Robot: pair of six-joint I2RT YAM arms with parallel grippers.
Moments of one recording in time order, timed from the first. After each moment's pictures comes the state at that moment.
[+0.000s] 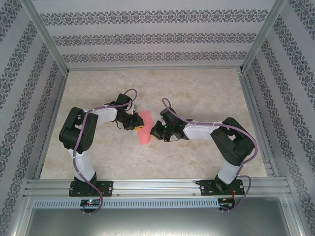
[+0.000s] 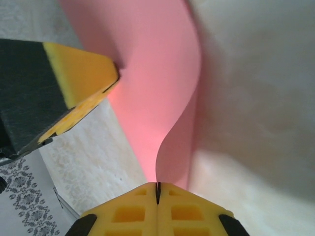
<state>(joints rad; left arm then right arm) -0.31 1.89 1.07 -0.38 0.58 -0.63 0.72 1.76 0.88 0.02 -0.41 1.21</state>
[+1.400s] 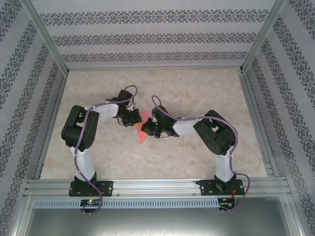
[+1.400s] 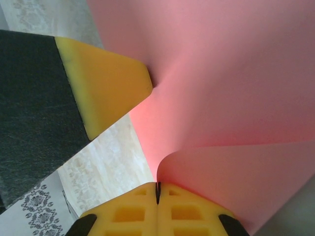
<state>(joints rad) -0.31 1.93 1.17 -0.46 0.45 -0.64 0.74 1.98 1.01 0.20 -0.44 1.20</state>
